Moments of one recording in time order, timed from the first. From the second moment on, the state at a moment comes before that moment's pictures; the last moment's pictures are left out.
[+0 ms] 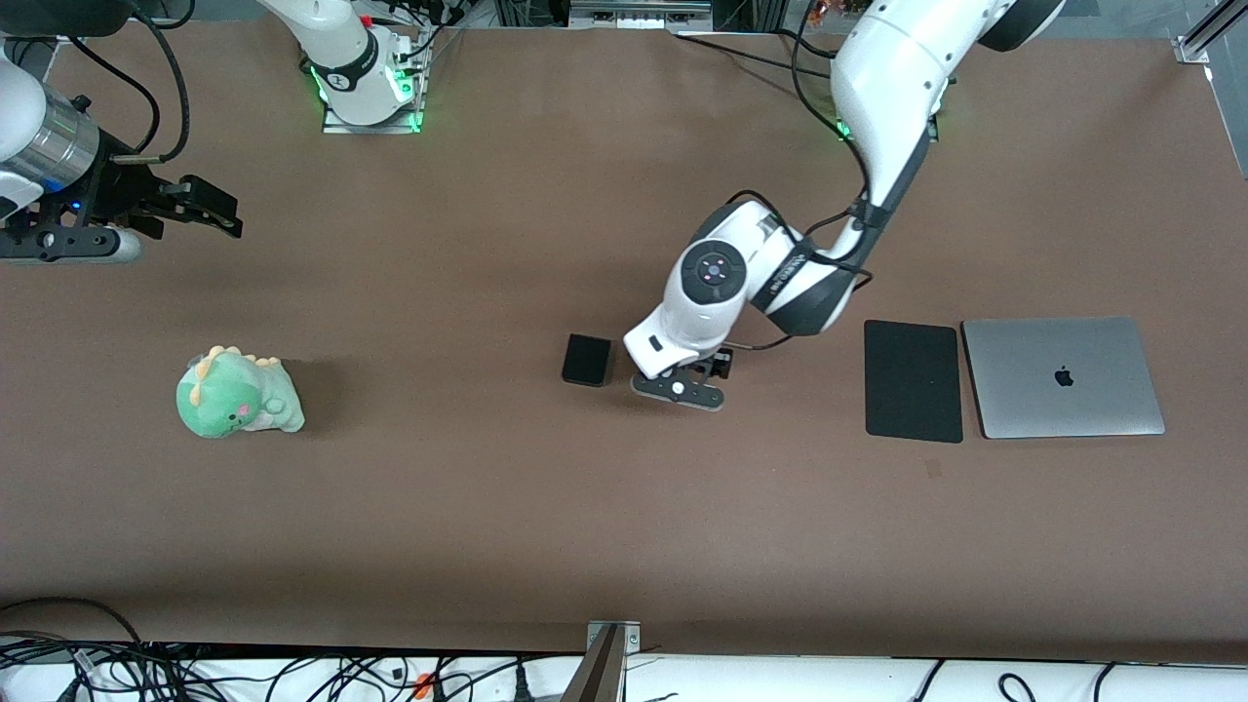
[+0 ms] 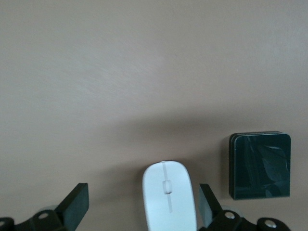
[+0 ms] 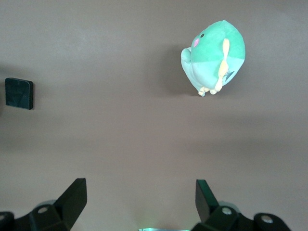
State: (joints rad) left arm -0.46 0.77 -0.24 -1.46 0.15 2.25 -0.54; right arm 0.12 -0.02 -0.05 -1.70 0.04 1.59 0.07
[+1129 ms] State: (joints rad) left arm -0.54 0.79 -0.23 -1.62 0.19 2.44 -0.73; right arm 0.12 -0.02 -0.05 -1.70 0.05 1.59 0.07
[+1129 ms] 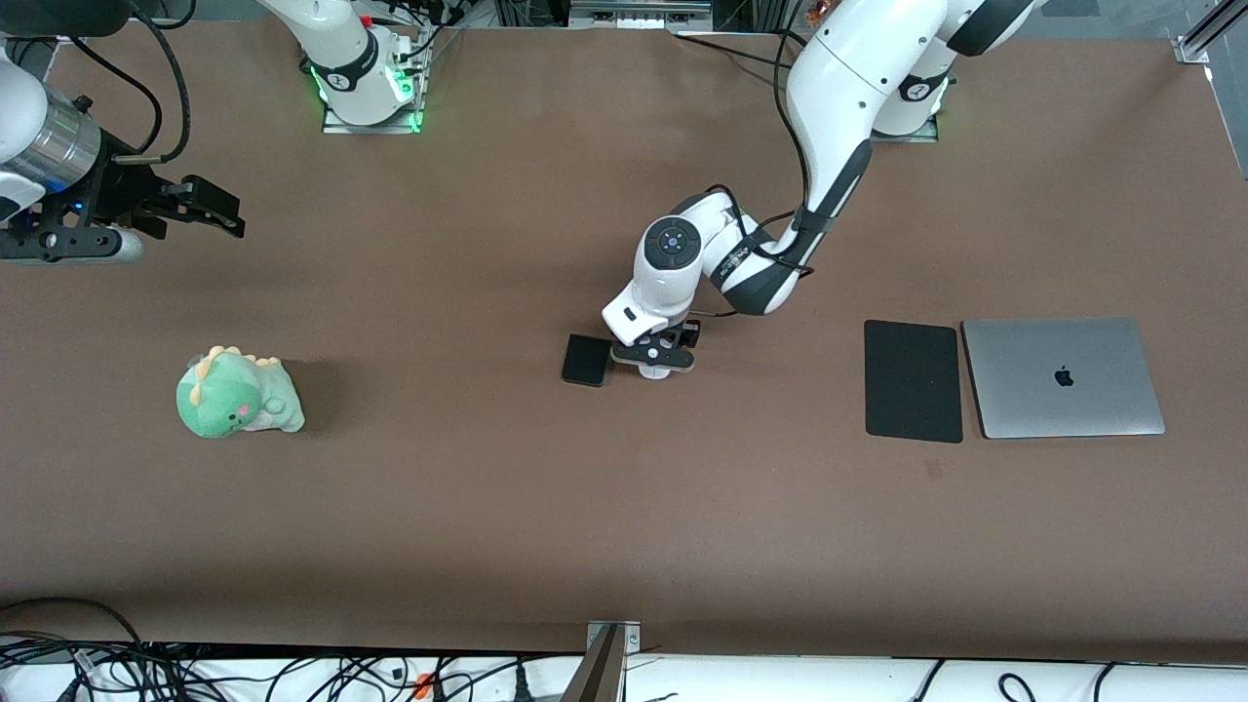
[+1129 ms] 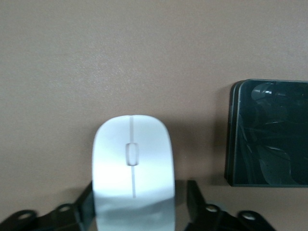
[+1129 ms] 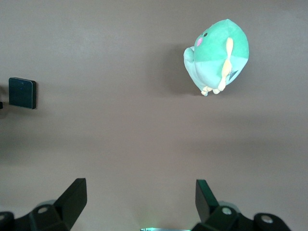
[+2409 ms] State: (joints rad) left arm 0.08 0.51 -0.21 -1.59 0.19 1.87 -0.15; right arm 0.36 0.21 -0.01 -1.87 0.14 2.03 0.51
